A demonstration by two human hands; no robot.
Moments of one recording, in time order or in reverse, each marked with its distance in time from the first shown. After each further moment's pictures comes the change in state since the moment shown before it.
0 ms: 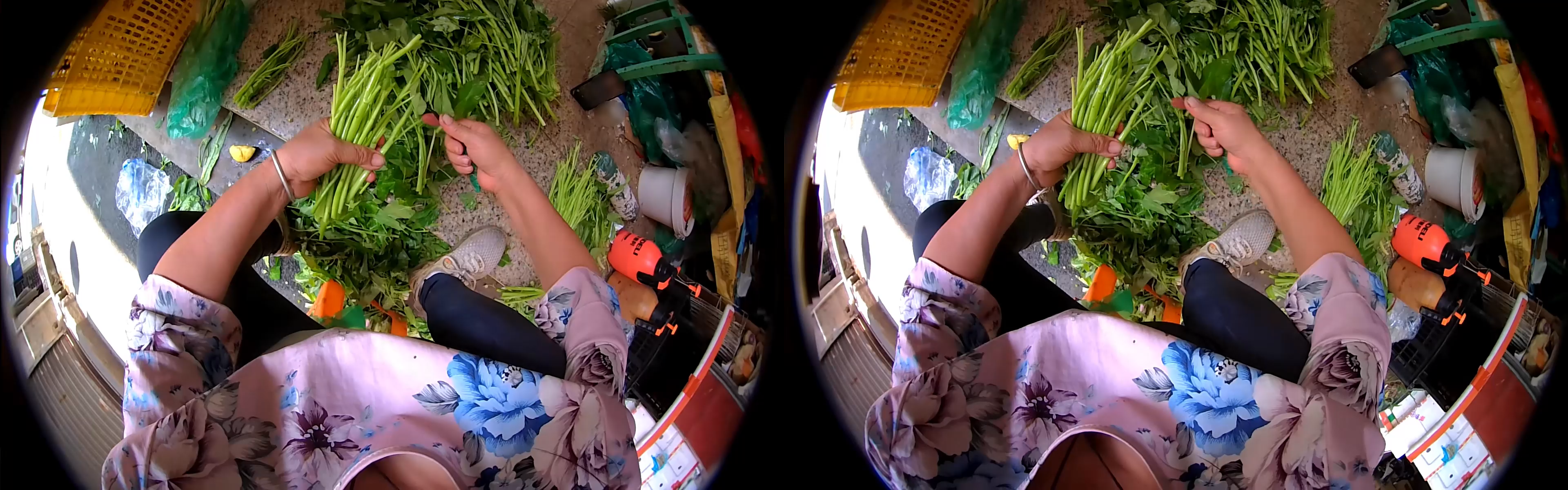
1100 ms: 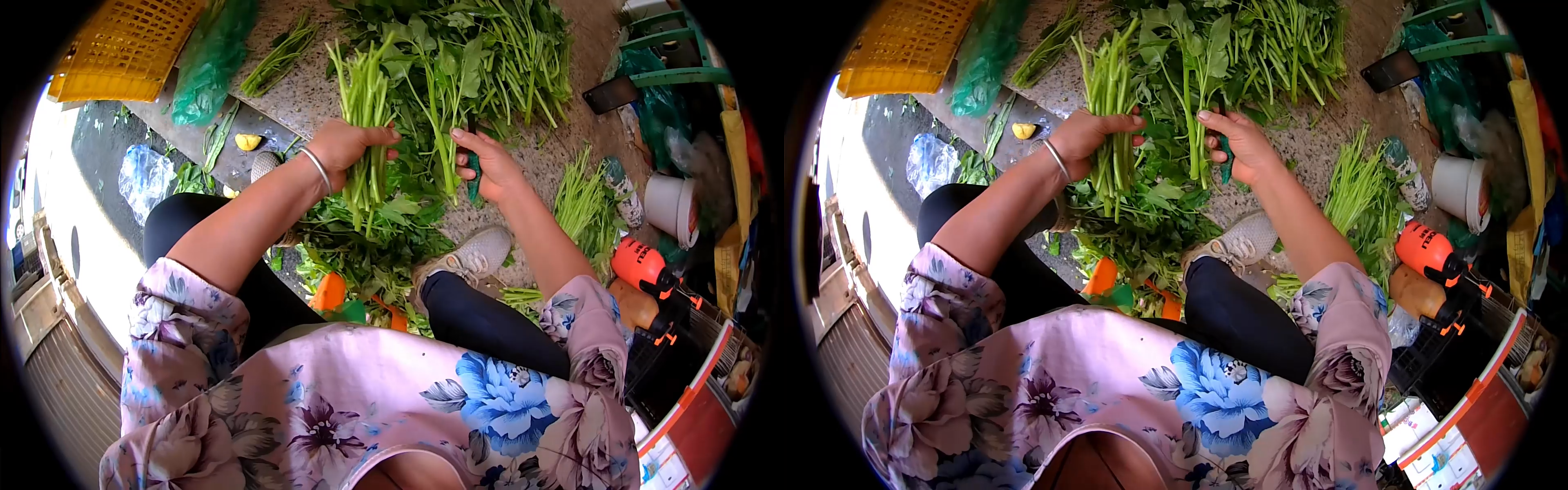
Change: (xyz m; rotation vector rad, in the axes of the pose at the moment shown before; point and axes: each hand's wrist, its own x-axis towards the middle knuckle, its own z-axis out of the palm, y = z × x) left_hand 0.022 -0.019 0.013 -0.233 0.352 -0.092; right_hand 0.000 0.026 -0.003 0.238 0.183 -0.015
